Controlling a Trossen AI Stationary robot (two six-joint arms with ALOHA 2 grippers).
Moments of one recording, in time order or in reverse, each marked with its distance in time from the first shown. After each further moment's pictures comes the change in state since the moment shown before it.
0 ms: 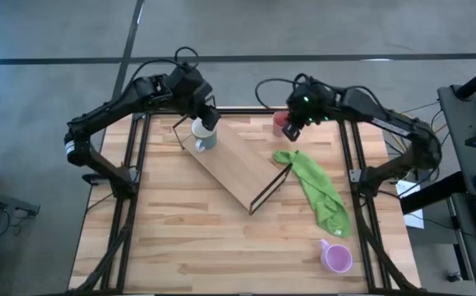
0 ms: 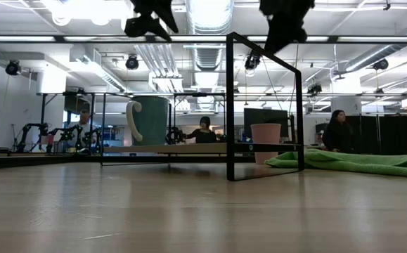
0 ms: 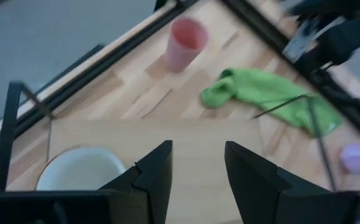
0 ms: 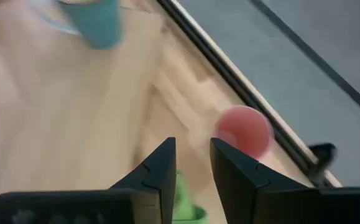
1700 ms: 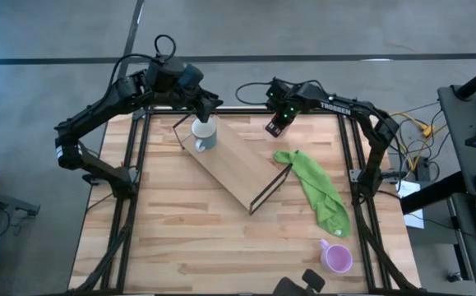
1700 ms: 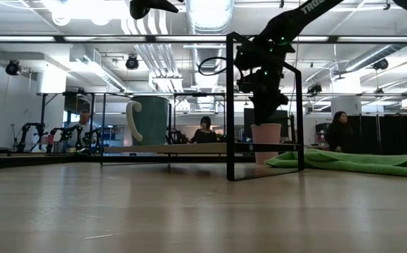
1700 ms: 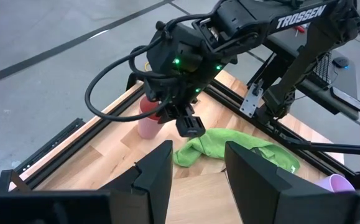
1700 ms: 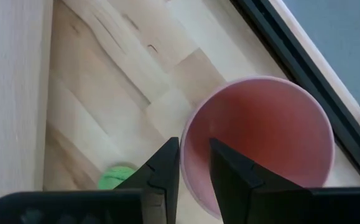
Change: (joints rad) left arm -0.003 -0.091 -0.001 0.210 0.023 0.055; right arm -0.217 0.443 0.001 0.069 -0.145 -0.095
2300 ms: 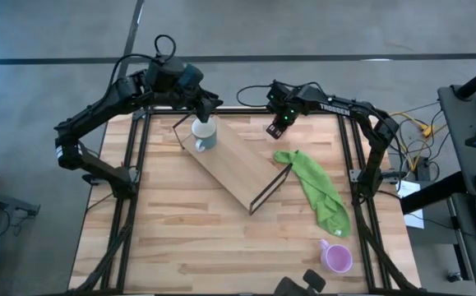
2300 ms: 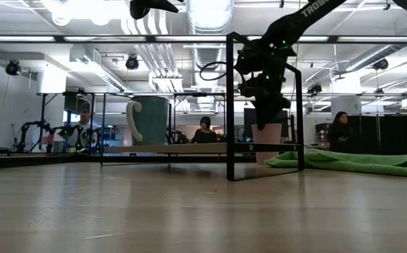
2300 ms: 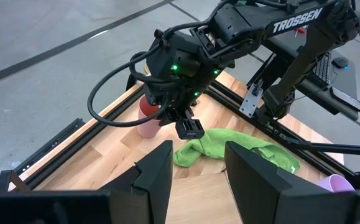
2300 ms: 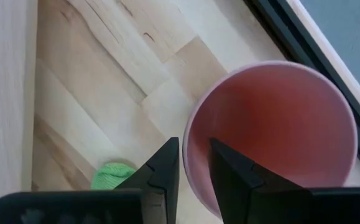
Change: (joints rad) left arm 0.000 0.000 0.000 0.002 0.000 -0.001; right arm -0.005 0.000 -0.043 0.022 0.000 0.000
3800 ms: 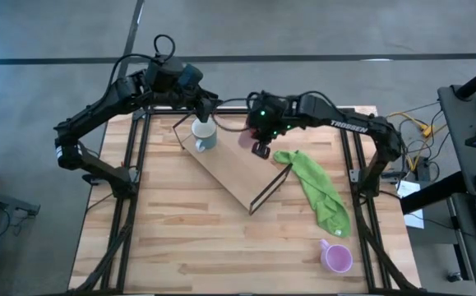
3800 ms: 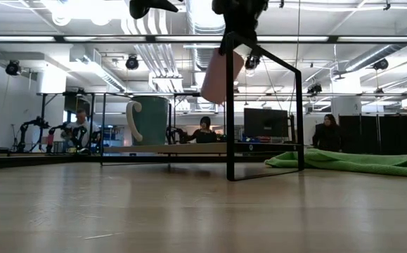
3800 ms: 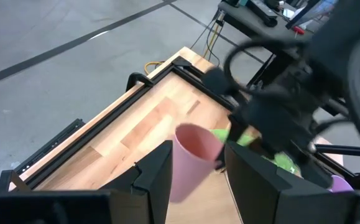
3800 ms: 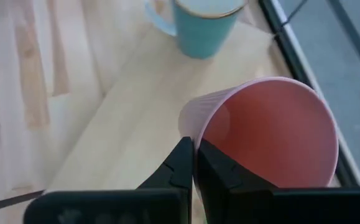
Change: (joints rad) left arm 0.000 -0.002 0.001 0.000 0.000 -0.003; right arm 0.397 -0.077 0.377 -0.131 0.000 -0.009
